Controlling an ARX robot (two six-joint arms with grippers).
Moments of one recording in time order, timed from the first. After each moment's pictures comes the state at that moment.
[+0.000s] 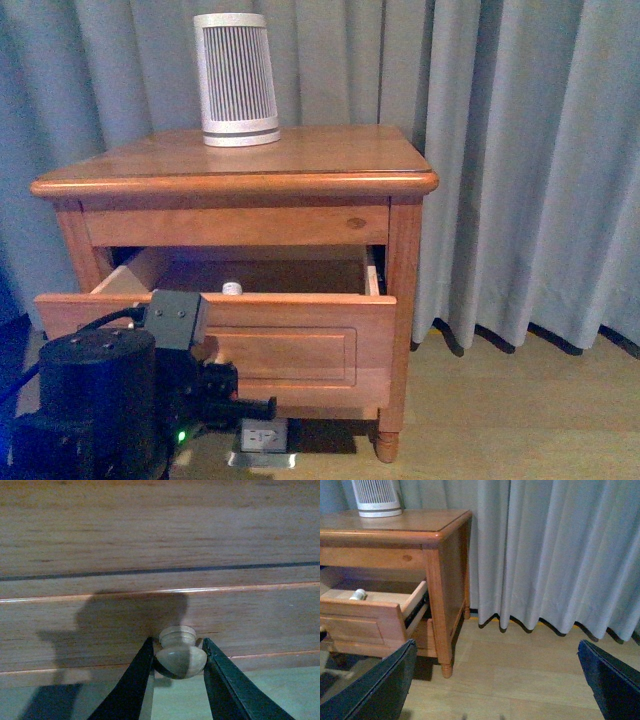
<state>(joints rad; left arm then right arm) -0.33 2.28 0.75 1.22 -0.13 -0.02 0.00 0.00 0.01 0.00 0.00 0.00</state>
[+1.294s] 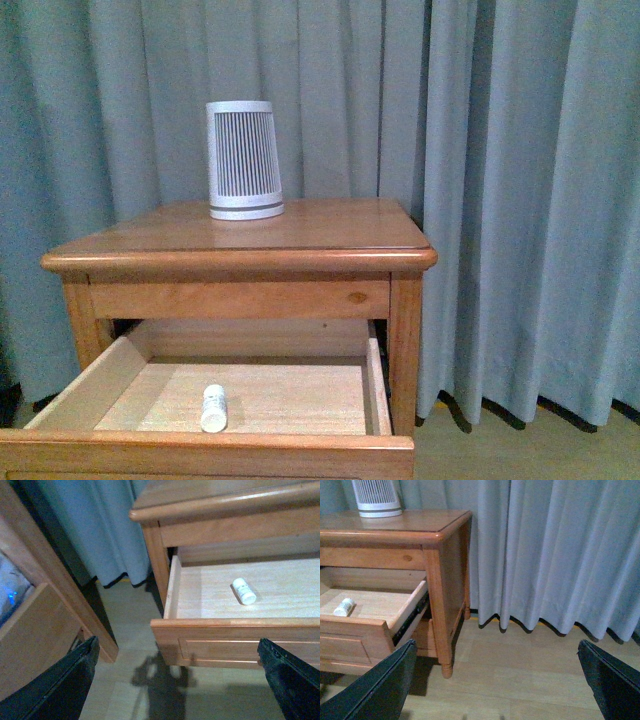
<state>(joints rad) -0.14 0.75 0.42 0.10 -0.21 0.15 0.00 0.00 0.01 0.00 0.00 0.00</state>
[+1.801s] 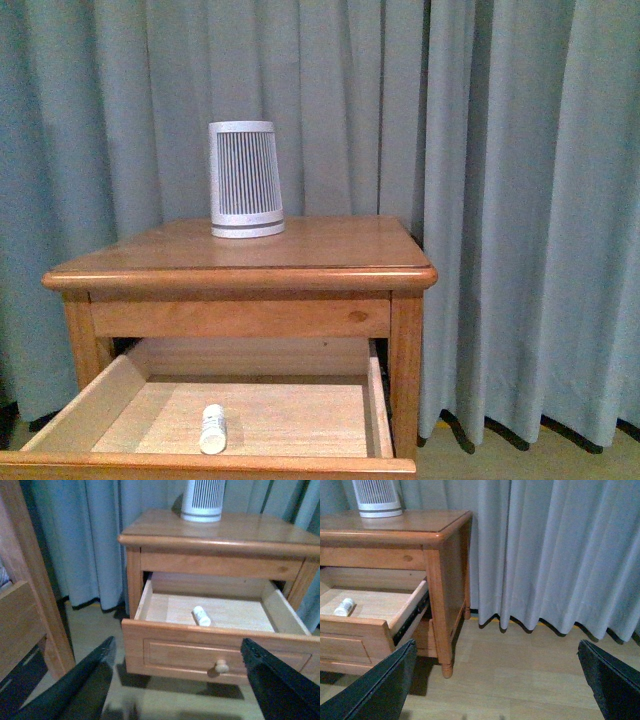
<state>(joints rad) -0.23 0.11 0.11 0.00 -0.20 -0.02 0.00 0.00 0.01 0.00 0.00 0.00</state>
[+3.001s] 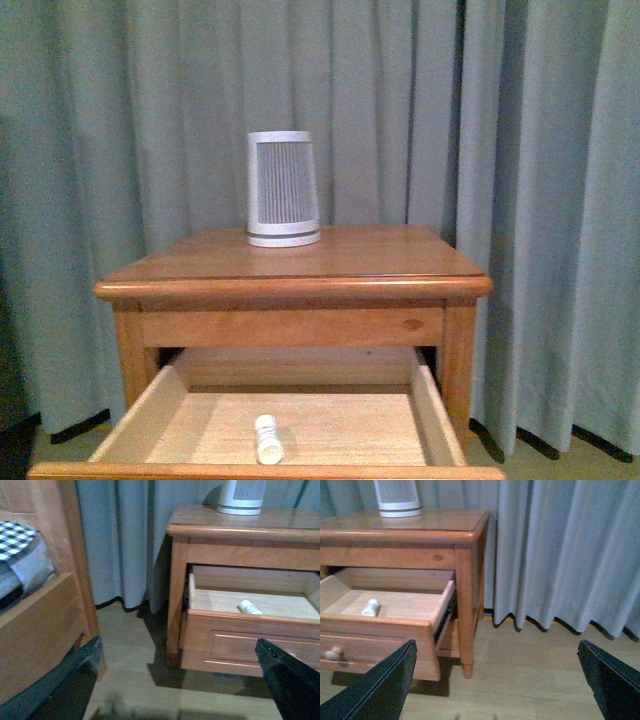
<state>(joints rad) -0.01 0.00 0.01 0.00 0.00 -0.01 0.00 0.00 0.01 0.00 0.00 0.00</state>
